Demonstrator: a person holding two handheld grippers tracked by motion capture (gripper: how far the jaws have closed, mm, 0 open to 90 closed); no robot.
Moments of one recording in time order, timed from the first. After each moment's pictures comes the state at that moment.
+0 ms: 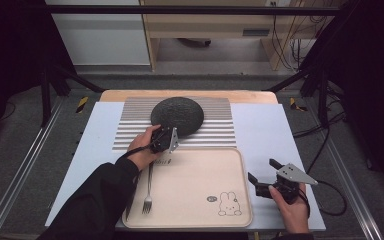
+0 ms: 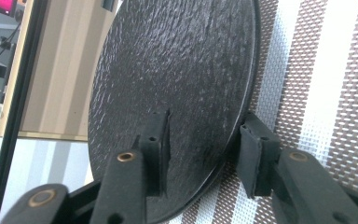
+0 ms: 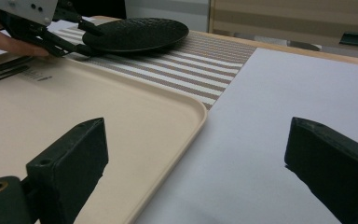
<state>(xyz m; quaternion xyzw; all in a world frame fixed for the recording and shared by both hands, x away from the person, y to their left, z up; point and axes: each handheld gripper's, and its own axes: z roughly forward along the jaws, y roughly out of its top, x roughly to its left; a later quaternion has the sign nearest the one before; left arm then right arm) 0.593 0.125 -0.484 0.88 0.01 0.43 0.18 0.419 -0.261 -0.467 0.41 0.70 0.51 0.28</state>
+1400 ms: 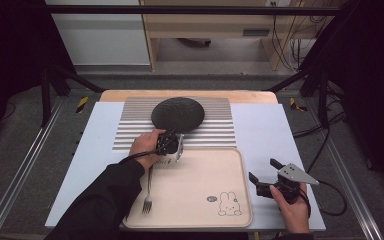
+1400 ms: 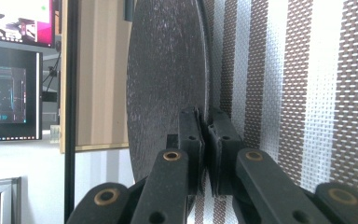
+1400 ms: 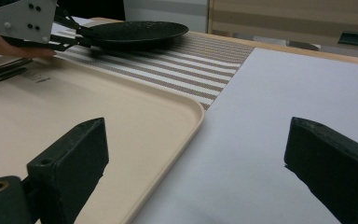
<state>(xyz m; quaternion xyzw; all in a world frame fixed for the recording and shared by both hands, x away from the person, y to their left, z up) 0.578 0.107 -0.486 0.86 -0.06 0.50 0.12 0.419 -0.263 -0.468 0.41 0.70 0.51 0.28</state>
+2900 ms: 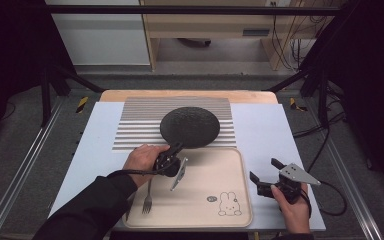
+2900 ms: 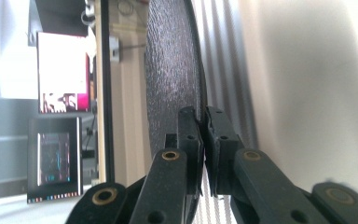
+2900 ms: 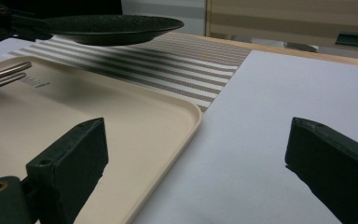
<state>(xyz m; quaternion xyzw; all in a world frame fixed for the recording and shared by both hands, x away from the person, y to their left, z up) 0.481 0.101 -0.449 0.81 -0.19 0.53 0.17 0.418 -0.265 -0.467 0.42 0.69 0.51 0.29</state>
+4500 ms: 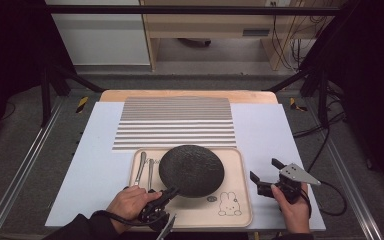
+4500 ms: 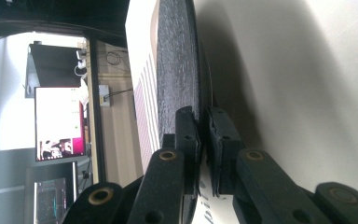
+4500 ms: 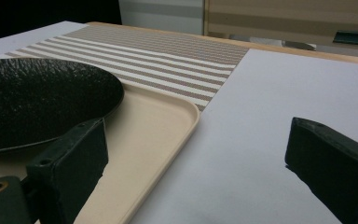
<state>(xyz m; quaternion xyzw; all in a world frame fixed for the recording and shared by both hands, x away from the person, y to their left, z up) 0.367 0.128 -0.472 0.80 -0.27 0.51 0.19 0.419 -0.266 -0.467 0.42 0.69 0.51 0.29</state>
